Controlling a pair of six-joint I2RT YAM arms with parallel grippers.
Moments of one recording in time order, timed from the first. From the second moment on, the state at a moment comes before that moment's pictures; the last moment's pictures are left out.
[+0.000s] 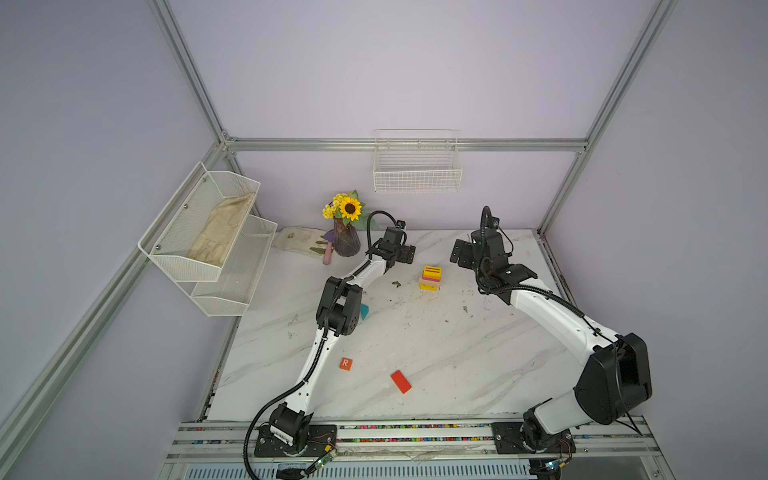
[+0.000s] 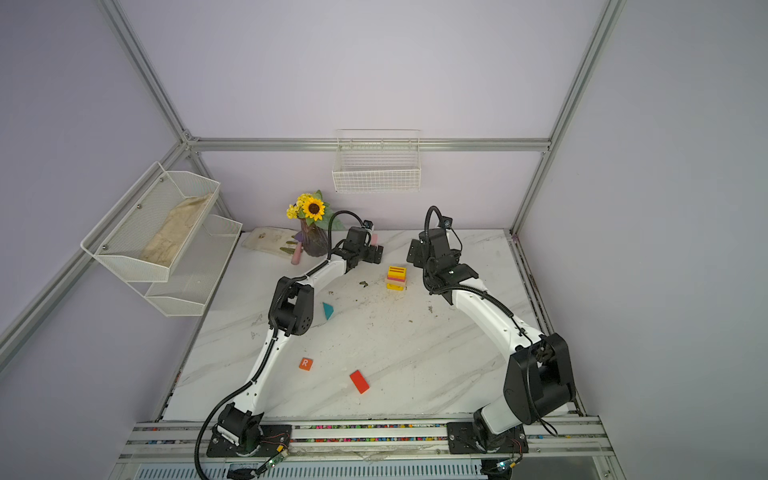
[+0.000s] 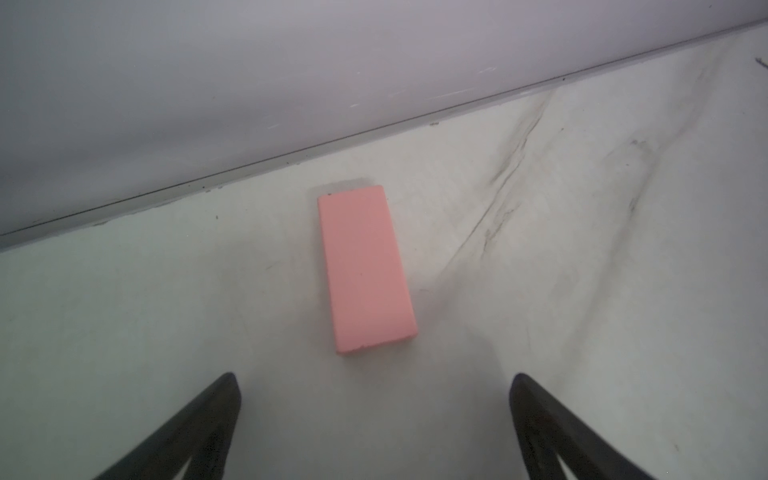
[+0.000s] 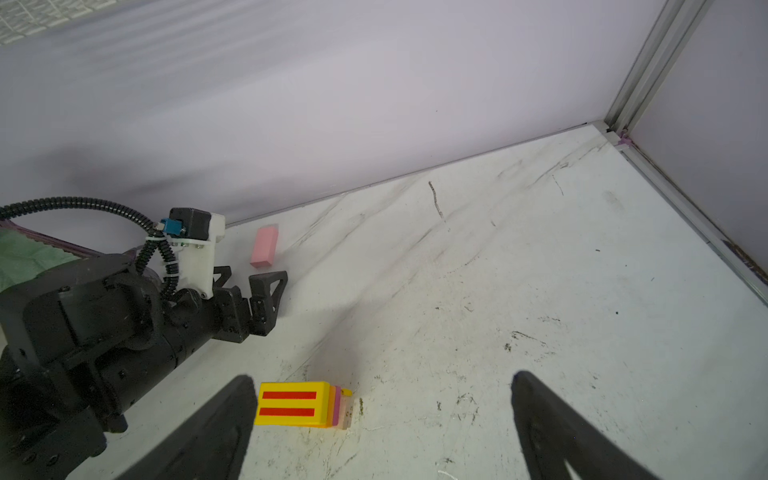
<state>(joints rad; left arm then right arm) -0.42 2.76 2.41 -0.26 -0.12 -0.07 0.43 1.51 1.25 -0.26 0.39 0.48</state>
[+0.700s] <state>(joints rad) -0.43 2.82 2.48 -0.20 -0.13 -0.04 0.34 1.57 1.18 -0.20 0.30 0.49</state>
